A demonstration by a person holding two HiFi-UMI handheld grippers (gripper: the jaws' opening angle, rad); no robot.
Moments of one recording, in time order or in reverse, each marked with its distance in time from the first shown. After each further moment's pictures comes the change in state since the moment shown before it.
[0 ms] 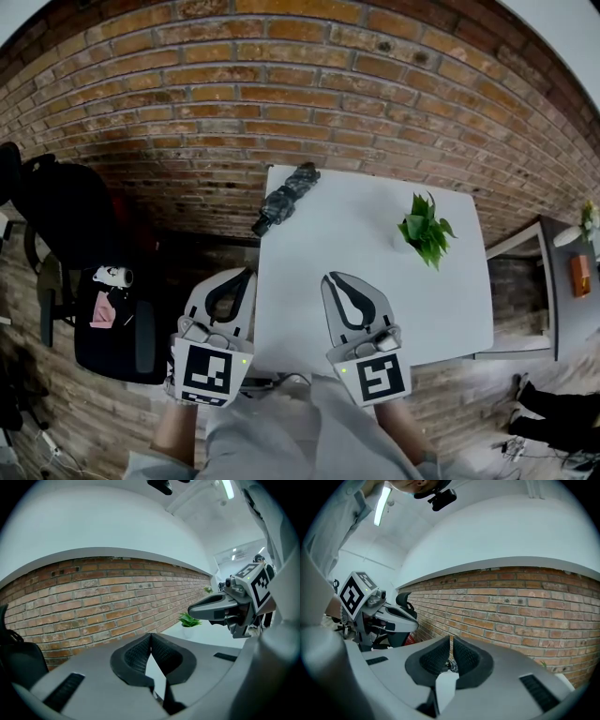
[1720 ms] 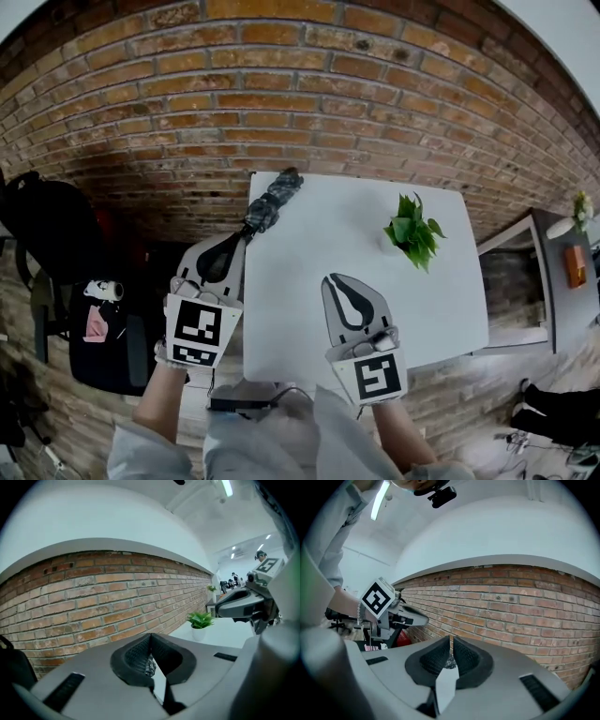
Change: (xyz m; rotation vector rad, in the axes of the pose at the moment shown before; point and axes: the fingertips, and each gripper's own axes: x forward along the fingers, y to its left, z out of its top) left arm 0.077 0.034 0.006 0.017 0.000 0.000; right arm 0.001 -0.037 -0.017 -0.009 0.038 -0.070
